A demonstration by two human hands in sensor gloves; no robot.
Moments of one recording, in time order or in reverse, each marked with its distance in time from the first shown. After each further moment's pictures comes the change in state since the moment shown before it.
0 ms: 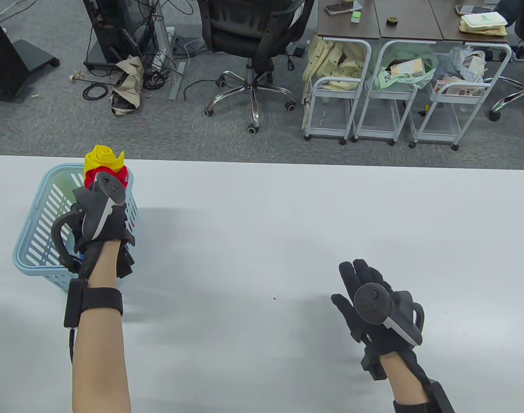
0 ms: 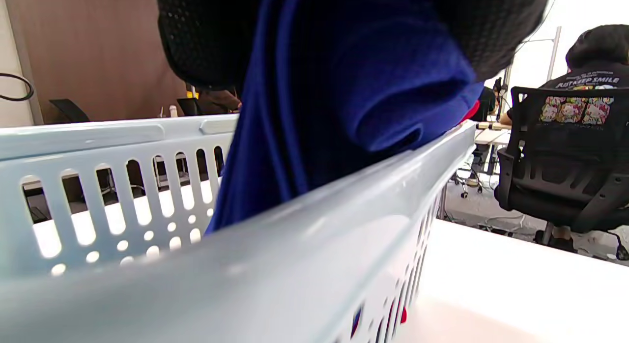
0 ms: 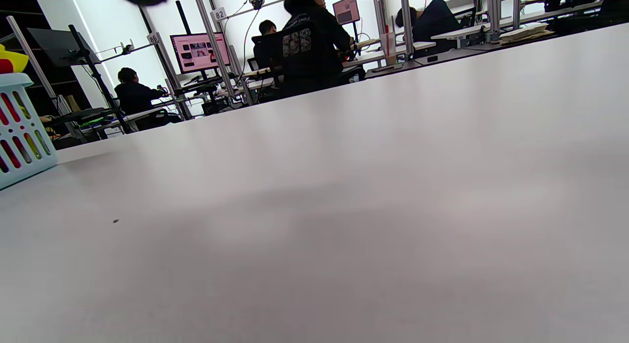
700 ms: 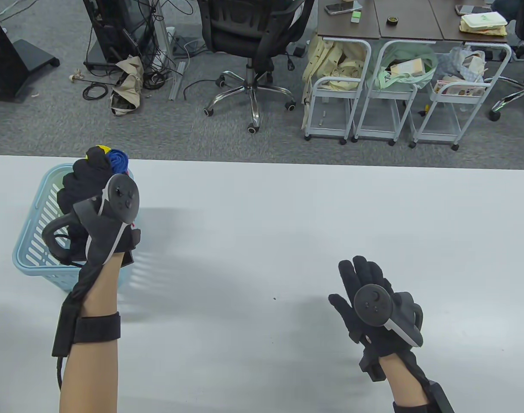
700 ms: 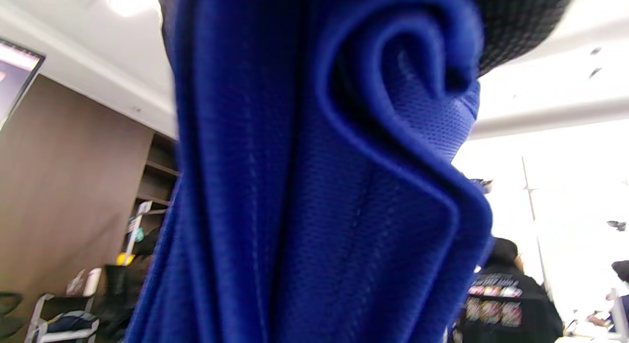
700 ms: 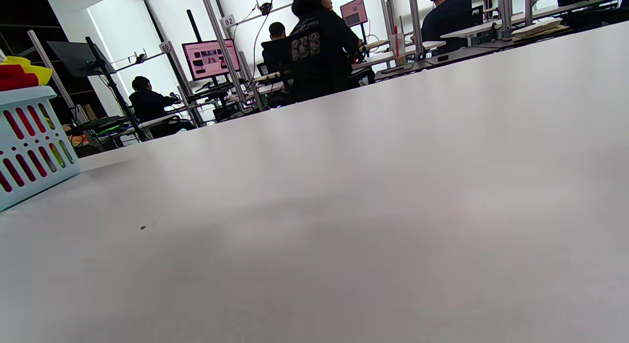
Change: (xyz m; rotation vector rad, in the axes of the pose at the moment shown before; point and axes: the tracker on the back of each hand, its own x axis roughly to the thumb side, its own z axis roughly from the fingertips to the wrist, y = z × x) left_hand 0.012 0.117 0.118 0.613 -0.201 0.112; right_hand 0.002 0.000 0.002 -0.007 -0.029 -0.031
